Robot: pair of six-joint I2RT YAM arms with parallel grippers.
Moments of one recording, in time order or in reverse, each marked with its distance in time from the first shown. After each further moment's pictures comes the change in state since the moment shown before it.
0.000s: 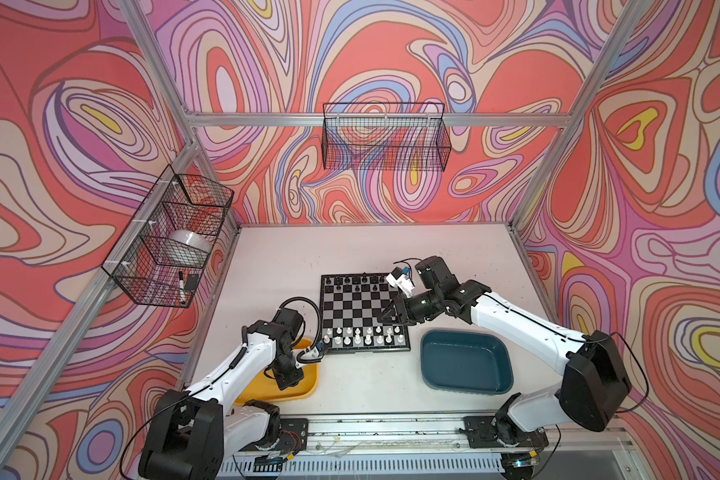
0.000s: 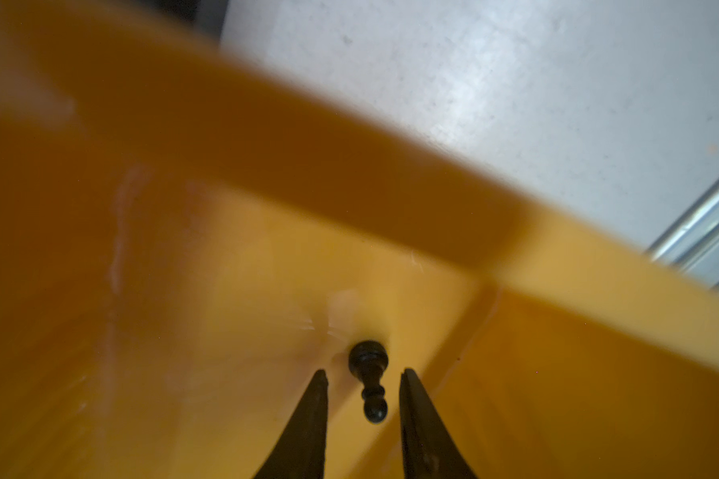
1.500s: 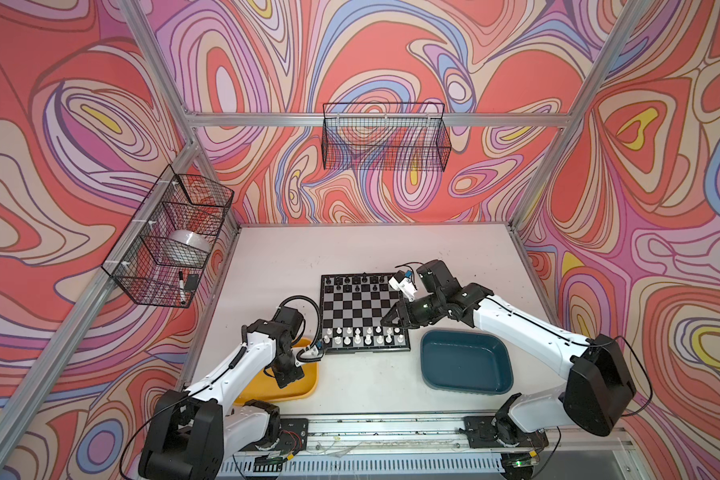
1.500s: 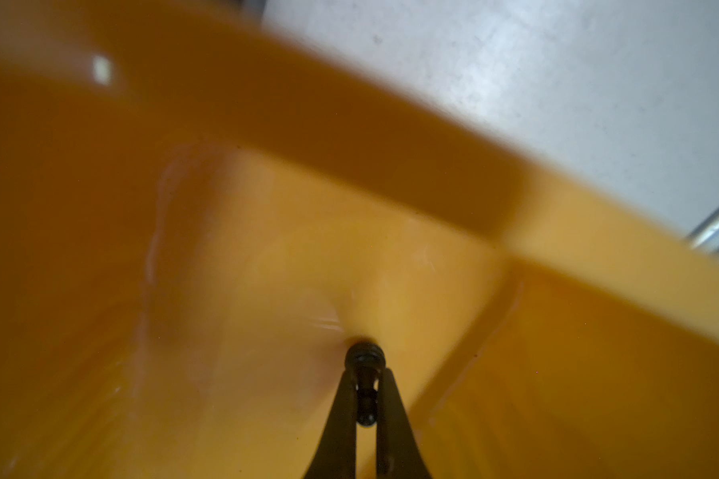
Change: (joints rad) left arm 0.000 0.000 0.019 0.003 -0.034 0.005; right arm 0.004 -0.028 -0.032 -0.037 0.051 -0.024
